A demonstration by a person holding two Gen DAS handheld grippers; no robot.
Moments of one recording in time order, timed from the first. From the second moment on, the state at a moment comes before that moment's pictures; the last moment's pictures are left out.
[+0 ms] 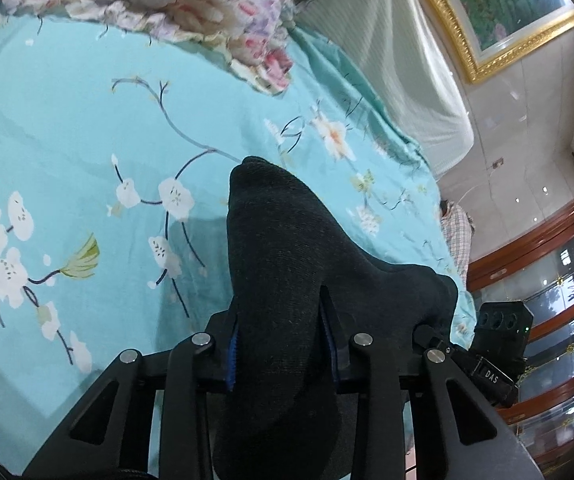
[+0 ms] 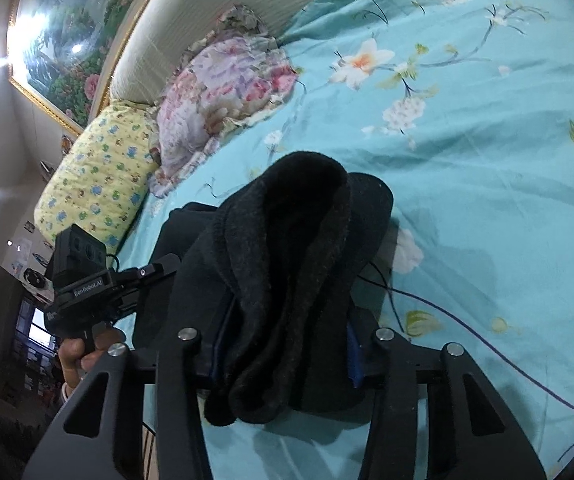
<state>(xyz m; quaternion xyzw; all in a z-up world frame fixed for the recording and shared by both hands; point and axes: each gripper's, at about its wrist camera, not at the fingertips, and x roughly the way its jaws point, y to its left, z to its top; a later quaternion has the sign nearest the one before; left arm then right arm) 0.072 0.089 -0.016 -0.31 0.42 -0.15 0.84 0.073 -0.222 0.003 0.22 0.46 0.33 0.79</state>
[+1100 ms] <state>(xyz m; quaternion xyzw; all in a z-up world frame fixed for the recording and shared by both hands) 0.052 0.214 0.052 -0.31 0.34 0.00 0.89 0.162 -0.058 0.071 0.11 0.44 0.45 0.77</state>
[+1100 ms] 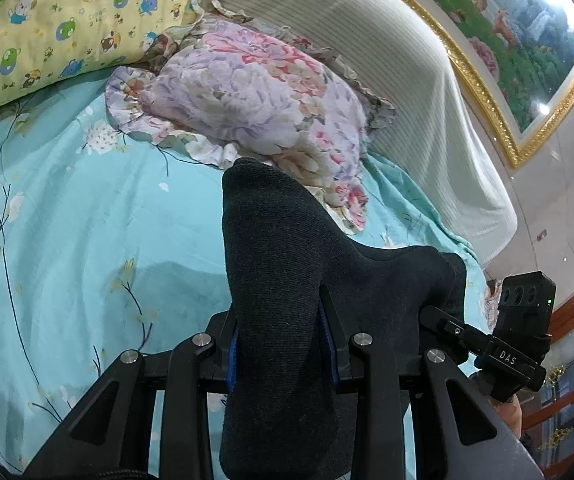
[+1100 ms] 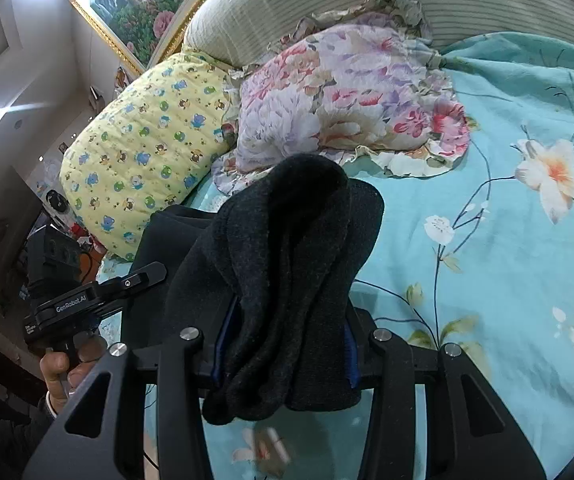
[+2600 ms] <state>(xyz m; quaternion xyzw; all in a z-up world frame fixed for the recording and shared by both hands) 0.064 0.215 0.012 -0.22 0.36 0.10 0.90 0.199 -0.042 0.026 0.06 0.45 0.41 0.79</state>
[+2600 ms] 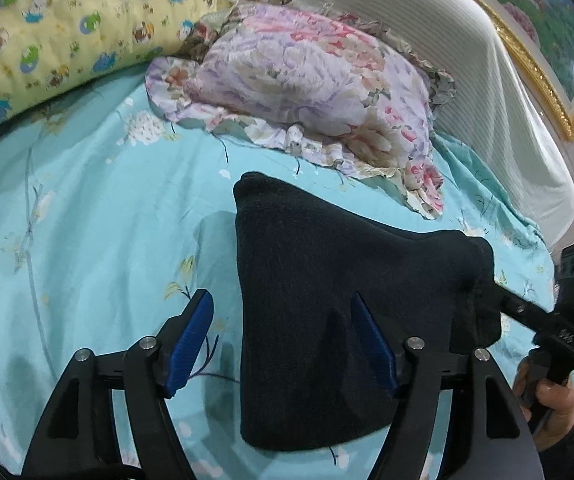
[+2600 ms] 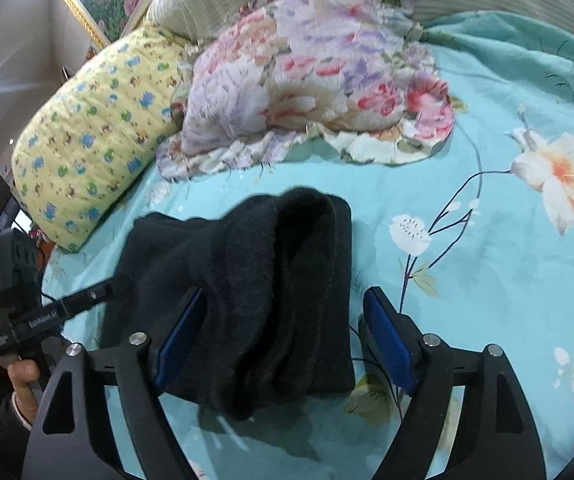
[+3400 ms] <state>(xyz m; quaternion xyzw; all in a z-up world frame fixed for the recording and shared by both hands) -0.008 0.148 0.028 -0.12 0.34 0.15 0.92 0.101 -0.061 0.056 -0.03 0.34 0.43 0.84</state>
